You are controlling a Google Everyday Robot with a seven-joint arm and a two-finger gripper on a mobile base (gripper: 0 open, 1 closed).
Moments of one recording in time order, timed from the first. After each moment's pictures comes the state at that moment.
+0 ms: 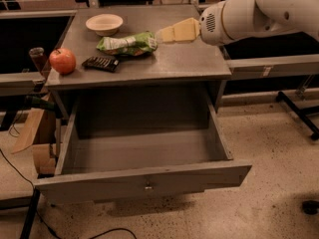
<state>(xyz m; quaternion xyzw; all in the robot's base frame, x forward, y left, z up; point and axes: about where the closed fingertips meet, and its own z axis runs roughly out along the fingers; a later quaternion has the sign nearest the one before) 0.663 -0.078 0.966 -0.20 0.86 0.24 0.41</state>
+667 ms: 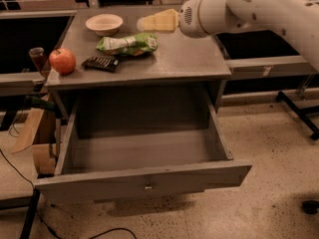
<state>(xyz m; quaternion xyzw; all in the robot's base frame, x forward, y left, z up) 0.701 -0.037 0.975 -0.17 0.84 0.26 0.45</state>
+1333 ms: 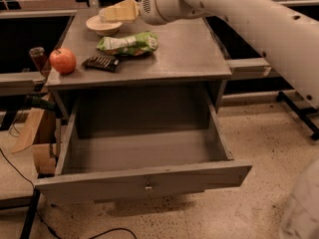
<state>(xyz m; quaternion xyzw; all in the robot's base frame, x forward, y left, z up) 0.738 0.065 0.994 -0.24 0.81 0.28 0.46</state>
